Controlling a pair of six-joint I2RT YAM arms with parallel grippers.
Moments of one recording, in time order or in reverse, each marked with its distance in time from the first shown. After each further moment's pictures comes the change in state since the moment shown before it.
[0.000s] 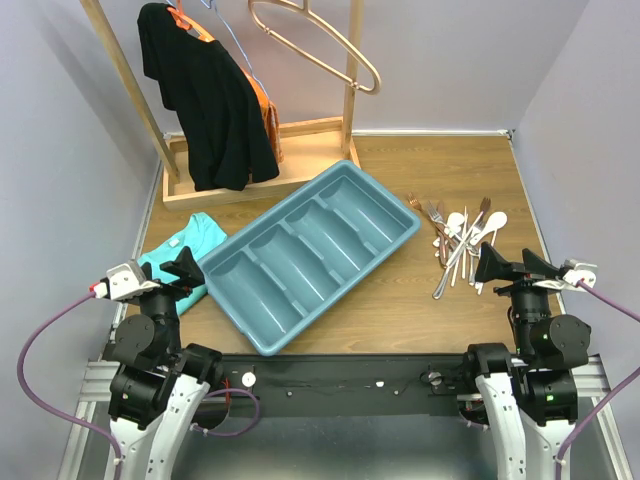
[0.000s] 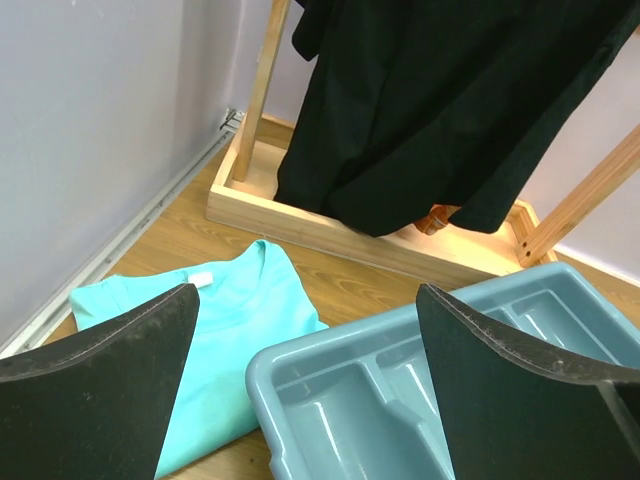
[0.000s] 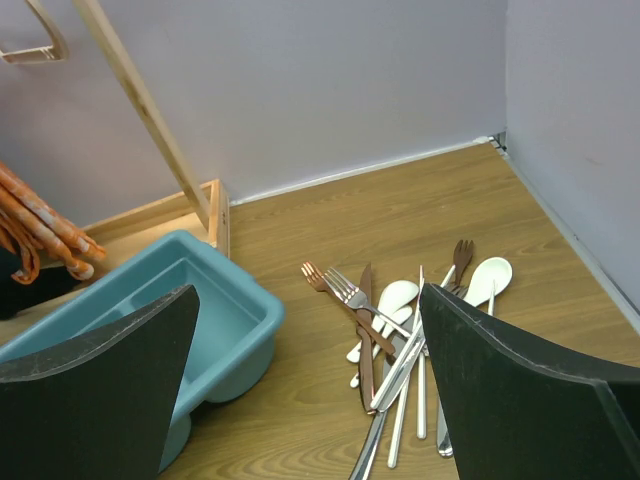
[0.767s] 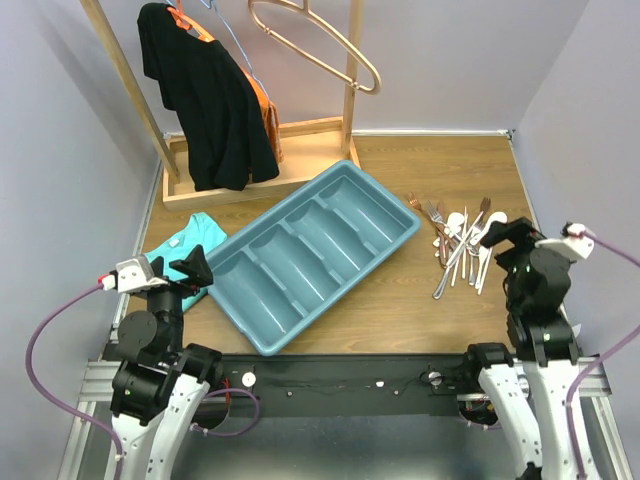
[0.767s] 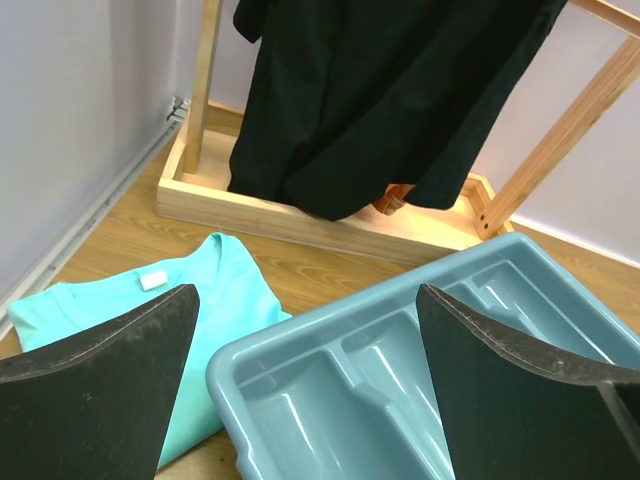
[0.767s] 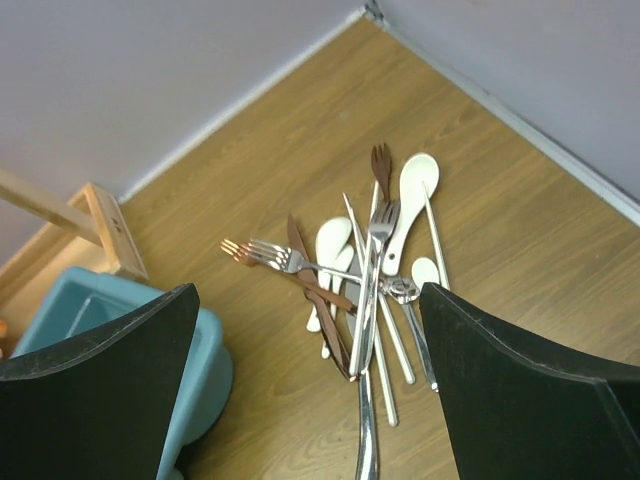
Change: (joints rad) left arm 0.006 0.014 -0.012 0.023 0.123 -0.016; right arm 0.000 0.368 0.066 -0.030 0.315 0.270
